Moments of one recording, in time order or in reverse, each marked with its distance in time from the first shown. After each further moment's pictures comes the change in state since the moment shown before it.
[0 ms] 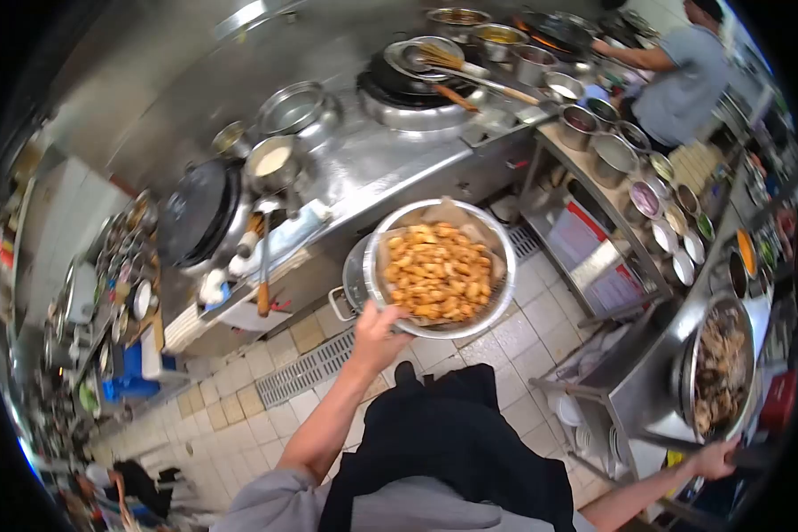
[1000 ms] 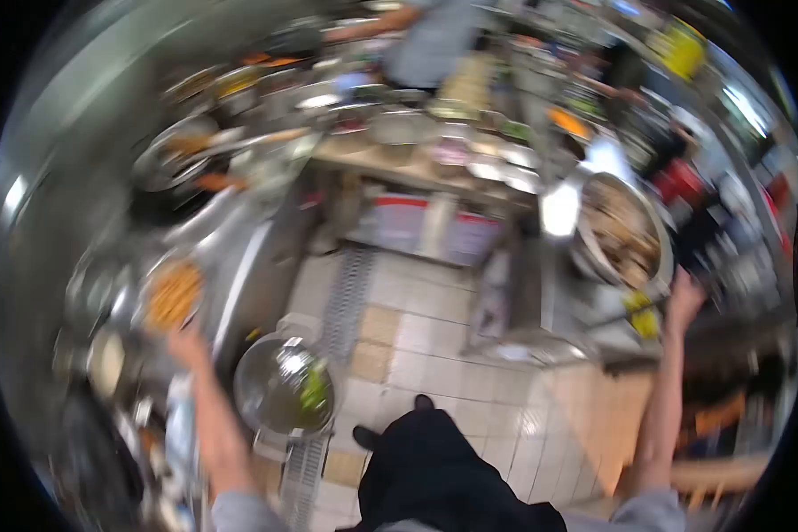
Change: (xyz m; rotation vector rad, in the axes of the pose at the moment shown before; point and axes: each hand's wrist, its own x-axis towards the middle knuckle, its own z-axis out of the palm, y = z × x) left_hand 0.249 -0.312 0.082 0.054 0.177 -0.261; right_hand -0.001 -0.195 -0.056 -0.023 -0.523 0.379
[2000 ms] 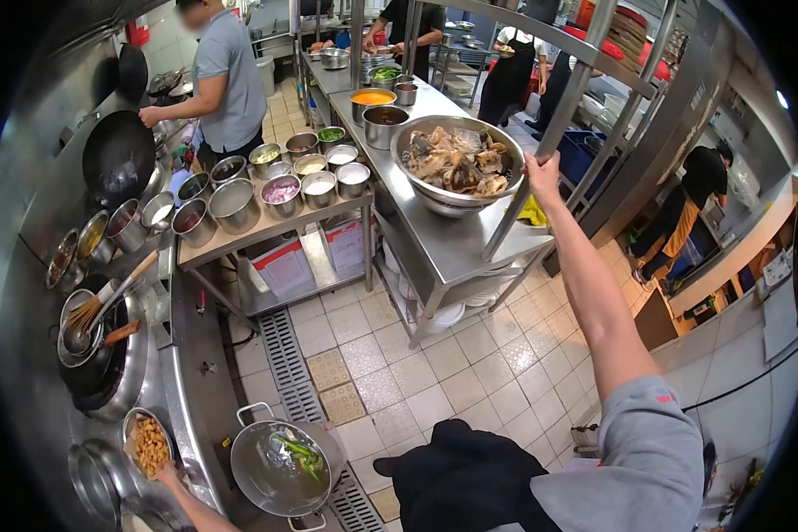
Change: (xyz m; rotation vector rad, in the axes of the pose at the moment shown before) left_hand 0.114 -0.186 0.081 -0.159 -0.563 -0.561; right_hand 0.025 0.073 0.013 0.167 0.207 -0.056
